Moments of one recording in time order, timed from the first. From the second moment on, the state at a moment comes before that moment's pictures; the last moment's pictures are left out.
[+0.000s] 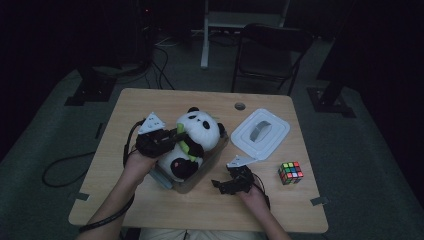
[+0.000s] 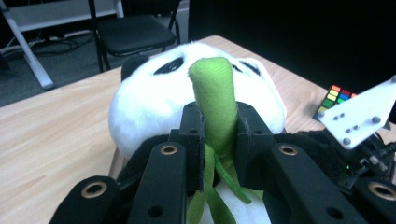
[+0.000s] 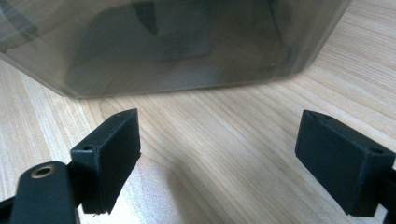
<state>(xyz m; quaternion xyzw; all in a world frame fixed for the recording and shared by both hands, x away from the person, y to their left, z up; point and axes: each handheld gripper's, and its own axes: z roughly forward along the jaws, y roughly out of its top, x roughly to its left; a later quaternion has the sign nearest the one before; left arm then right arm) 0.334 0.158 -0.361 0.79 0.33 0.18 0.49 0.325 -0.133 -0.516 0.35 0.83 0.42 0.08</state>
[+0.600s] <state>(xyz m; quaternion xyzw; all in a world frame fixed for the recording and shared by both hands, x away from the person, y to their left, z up) 0.330 0.161 -0.386 0.81 0.32 0.14 0.46 0.325 -0.140 -0.507 0.36 0.83 0.42 0.09</state>
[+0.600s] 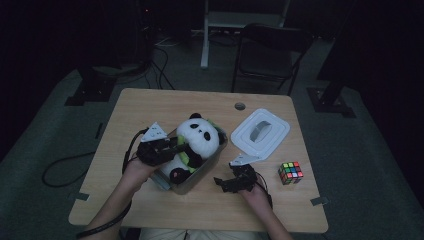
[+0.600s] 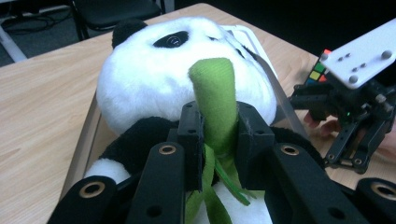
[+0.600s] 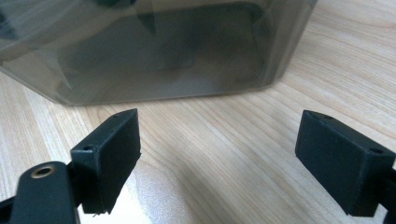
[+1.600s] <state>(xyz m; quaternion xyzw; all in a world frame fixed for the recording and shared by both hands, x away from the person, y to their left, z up) 0.337 0.150 -0.405 0.84 0.31 0.09 0.43 0.326 -0.140 -0.505 0.35 0.83 0.42 0.10</state>
